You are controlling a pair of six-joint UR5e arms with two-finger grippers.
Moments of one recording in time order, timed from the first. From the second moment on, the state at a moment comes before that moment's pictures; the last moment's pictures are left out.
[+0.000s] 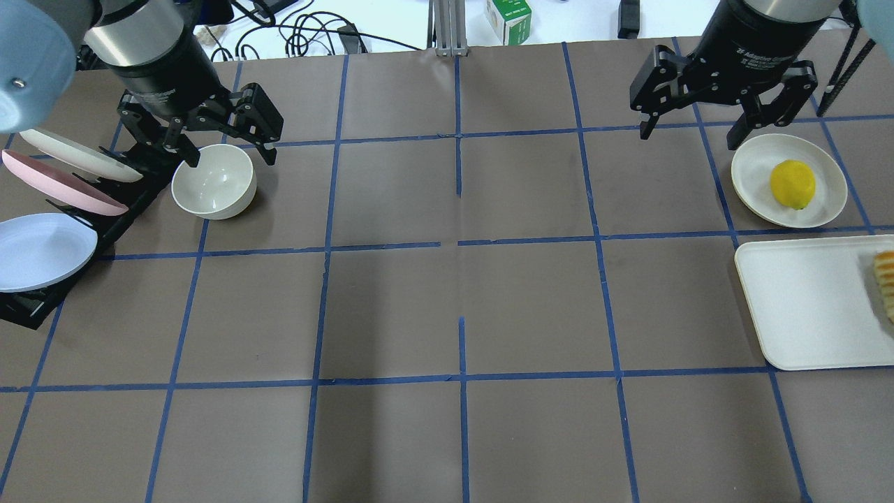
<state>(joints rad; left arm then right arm) -1.50 -1.65 -1.50 -1.61 1.55 0.12 1.50 -1.57 1.49 -1.48 -1.53 0.11</state>
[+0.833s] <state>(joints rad) -1.23 -2.02 -1.52 -1.23 1.51 0.37 1.14 -1.30 1.49 -1.77 -1.56 -0.16</state>
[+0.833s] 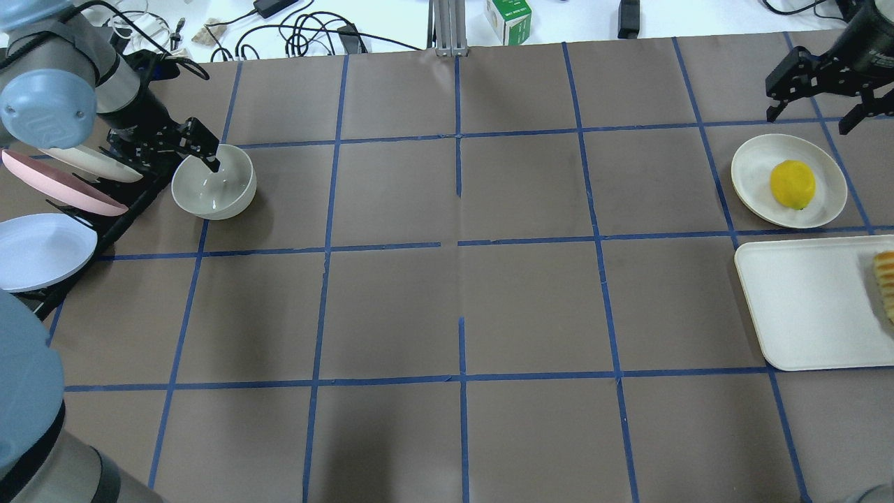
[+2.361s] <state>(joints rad) -1.19 -2.18 -1.51 -1.08 1.55 0.42 1.05 -0.96 1.48 -2.02 -1.64 -0.31</state>
